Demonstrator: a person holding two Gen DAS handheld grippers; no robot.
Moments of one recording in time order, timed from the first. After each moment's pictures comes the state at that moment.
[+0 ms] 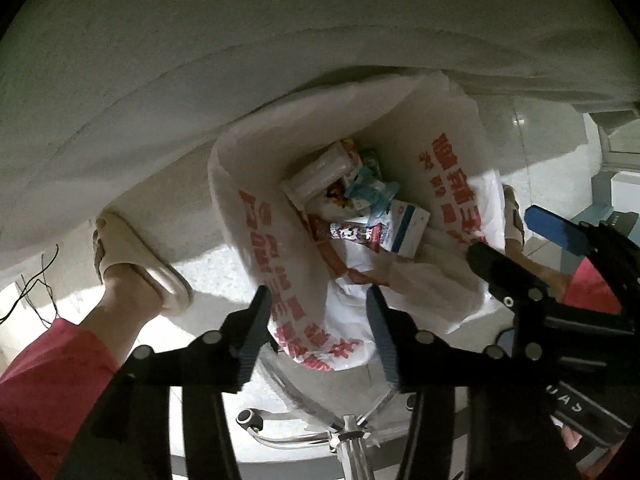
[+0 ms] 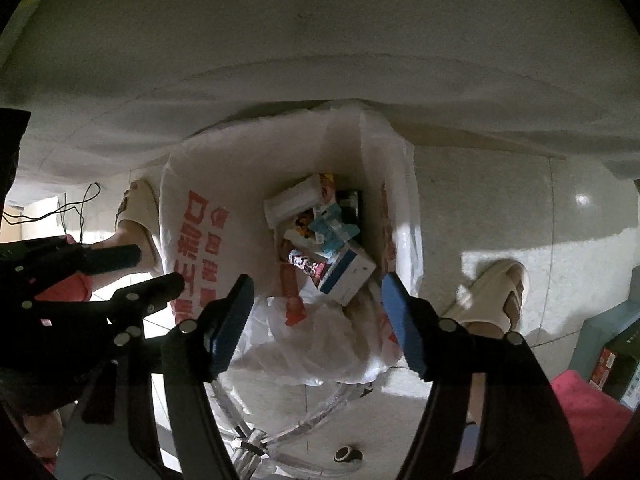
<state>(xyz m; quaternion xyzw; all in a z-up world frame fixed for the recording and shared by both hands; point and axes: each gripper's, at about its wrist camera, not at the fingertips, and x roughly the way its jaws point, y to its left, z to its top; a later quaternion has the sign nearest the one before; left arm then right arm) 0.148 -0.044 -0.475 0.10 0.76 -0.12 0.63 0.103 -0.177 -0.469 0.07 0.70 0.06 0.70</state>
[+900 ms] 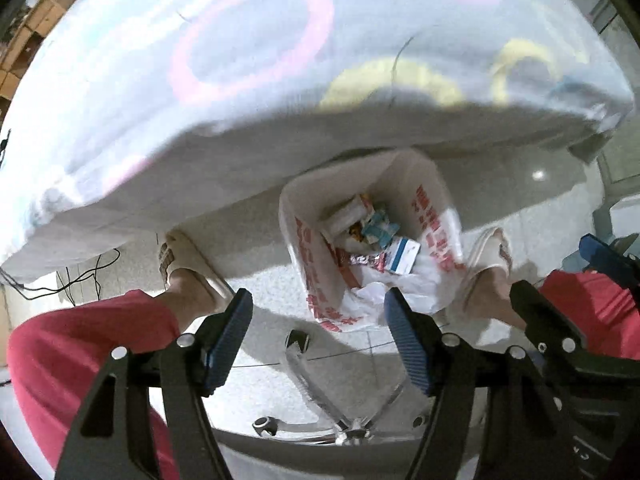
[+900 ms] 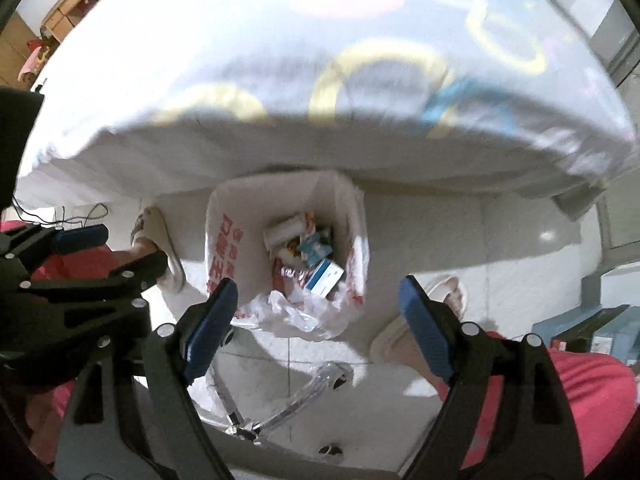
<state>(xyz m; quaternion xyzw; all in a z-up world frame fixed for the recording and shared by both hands) 0.093 -0.041 -0.324 0.11 0.66 -0.07 0.74 0.039 -0.178 -0.305 0.02 0.62 0.02 0.79</state>
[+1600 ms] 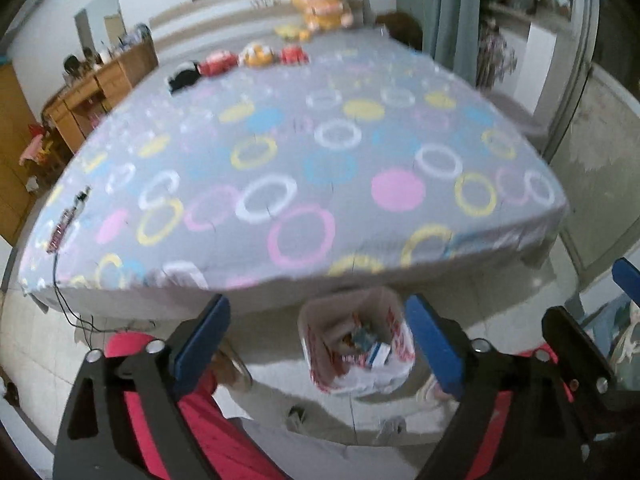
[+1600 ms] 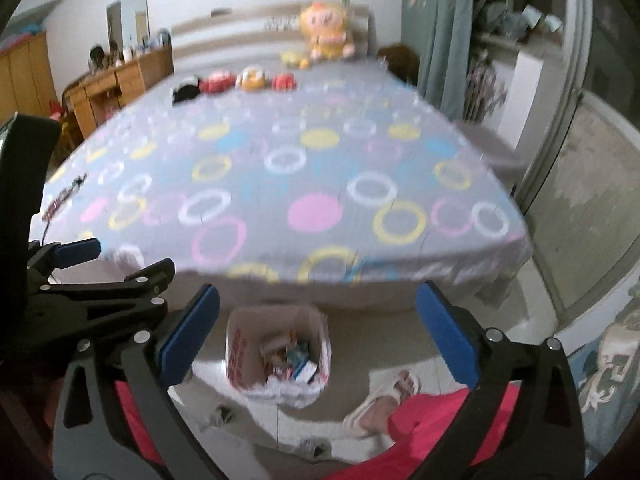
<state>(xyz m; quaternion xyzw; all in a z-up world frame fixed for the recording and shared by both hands) 0.021 -0.044 -0.109 0.06 0.45 -0.05 0.89 -0.055 -0.190 -0.089 0.00 0.38 -0.02 0.92</state>
